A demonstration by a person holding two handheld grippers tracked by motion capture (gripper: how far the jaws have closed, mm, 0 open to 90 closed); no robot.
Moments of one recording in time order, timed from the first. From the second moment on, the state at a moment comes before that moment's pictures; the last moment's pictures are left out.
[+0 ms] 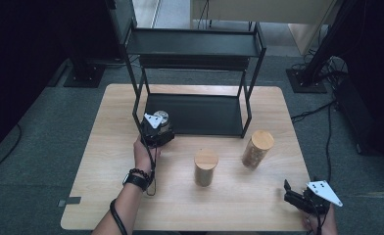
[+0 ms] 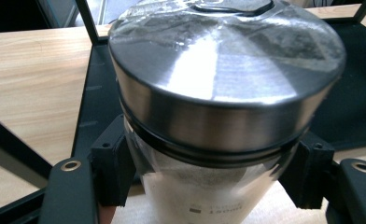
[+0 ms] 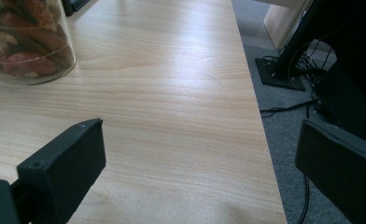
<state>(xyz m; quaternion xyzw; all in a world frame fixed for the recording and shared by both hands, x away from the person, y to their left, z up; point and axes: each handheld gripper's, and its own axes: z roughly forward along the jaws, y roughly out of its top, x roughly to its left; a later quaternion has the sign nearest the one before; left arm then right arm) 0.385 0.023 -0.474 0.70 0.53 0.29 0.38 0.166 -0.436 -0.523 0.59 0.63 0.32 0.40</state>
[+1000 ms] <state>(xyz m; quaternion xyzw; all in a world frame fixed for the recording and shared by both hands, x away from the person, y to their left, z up) 0.431 0.025 -0.472 0.69 0.55 0.30 0.37 0.167 -0.436 -0.523 0.59 0.63 0.31 0.40</state>
